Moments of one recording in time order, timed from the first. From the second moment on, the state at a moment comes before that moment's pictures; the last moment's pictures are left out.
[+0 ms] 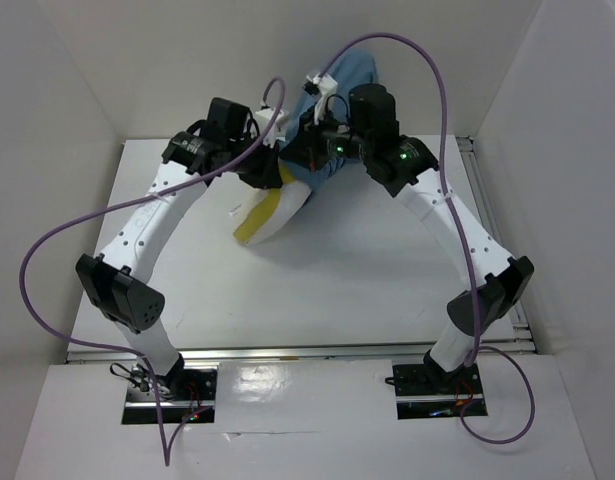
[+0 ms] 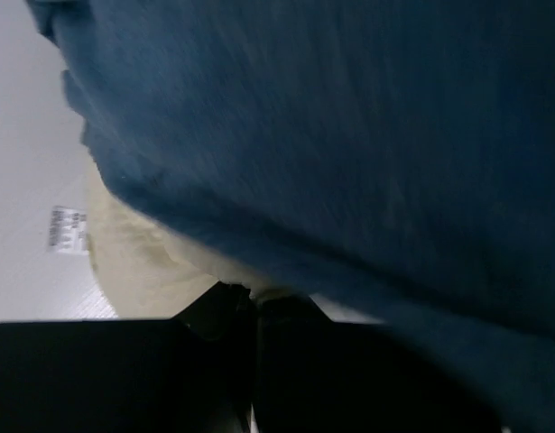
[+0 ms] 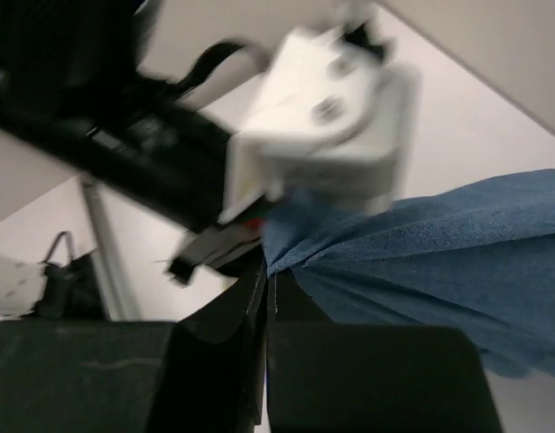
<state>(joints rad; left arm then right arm) -0.43 1.72 1.92 -0.94 0.34 0.05 0.57 1.66 1.90 -0.48 -0.50 0.10</state>
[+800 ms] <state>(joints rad) -0.35 1.69 1.82 -0.81 0.34 0.02 0.27 1.67 1.84 -0.46 -0.25 0.04</state>
